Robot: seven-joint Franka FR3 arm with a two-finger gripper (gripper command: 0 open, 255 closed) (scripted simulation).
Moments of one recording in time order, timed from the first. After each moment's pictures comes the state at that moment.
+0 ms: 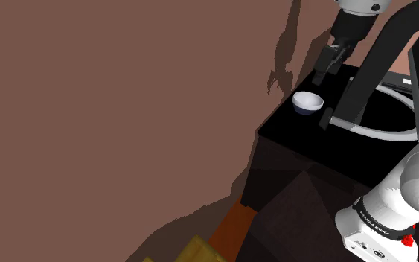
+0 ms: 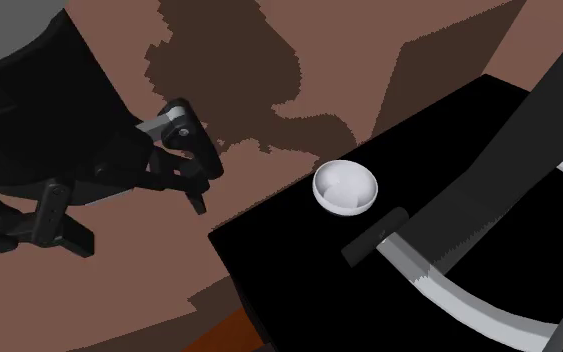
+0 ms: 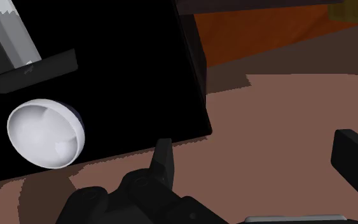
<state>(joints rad) 0.02 -0.82 0.04 -2.38 -0.03 1.62 0.03</state>
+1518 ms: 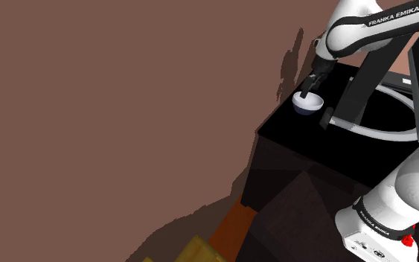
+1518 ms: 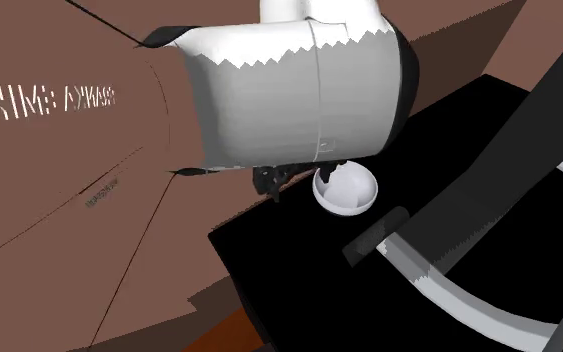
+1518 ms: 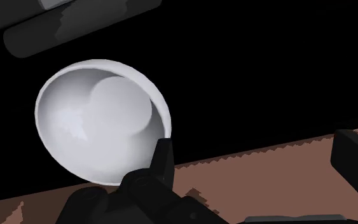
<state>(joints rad) -0.09 -0.39 -0.32 -2.48 -0.18 2.20 -0.31</state>
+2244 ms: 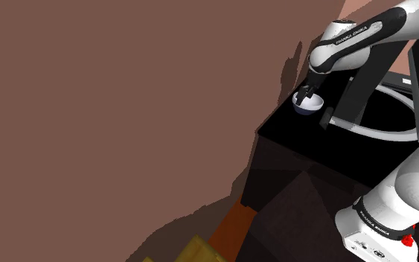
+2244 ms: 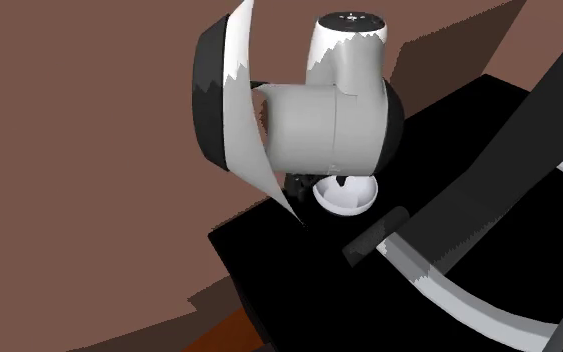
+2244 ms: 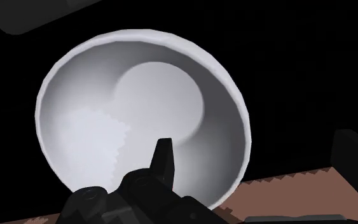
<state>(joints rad) -0.09 -0.09 -0.44 -2.41 -0.08 2.43 -0.48</state>
